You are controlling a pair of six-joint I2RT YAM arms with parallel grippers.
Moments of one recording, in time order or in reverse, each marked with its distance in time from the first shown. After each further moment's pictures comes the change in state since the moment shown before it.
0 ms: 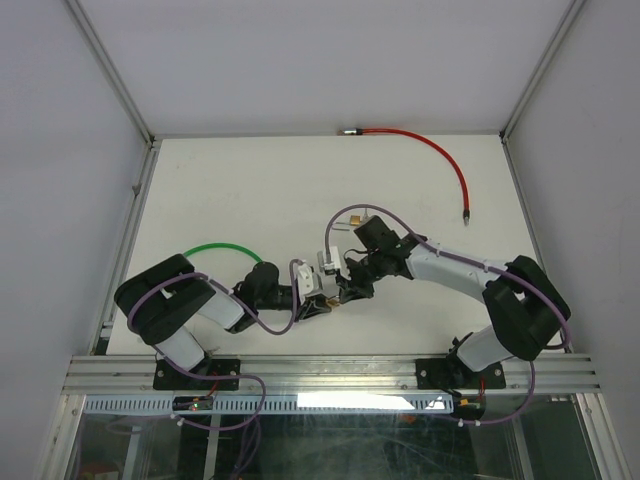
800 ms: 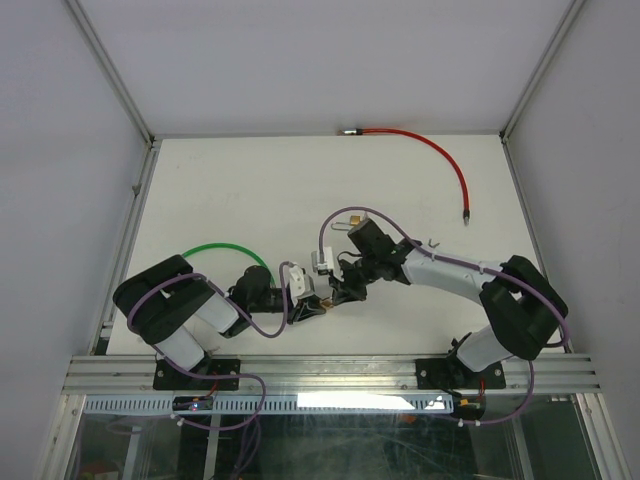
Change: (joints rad) left arm 0.029 -0.002 -0.073 0.104 0.015 -0.019; right arm 0.055 0.022 -0.019 0.115 0.023 0.138
